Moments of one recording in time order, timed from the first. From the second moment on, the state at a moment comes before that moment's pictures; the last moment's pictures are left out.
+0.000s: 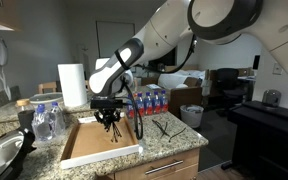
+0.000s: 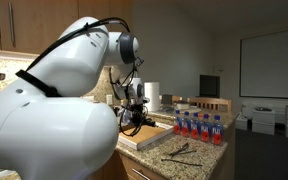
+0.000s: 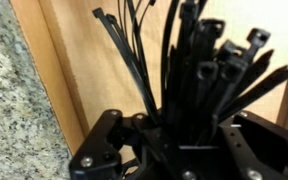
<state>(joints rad) 0.46 0.66 0.02 -1.55 -0.07 2.35 0.81</state>
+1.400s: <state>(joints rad) 0.50 0.90 -0.04 -1.29 -0.11 2.36 0.81</state>
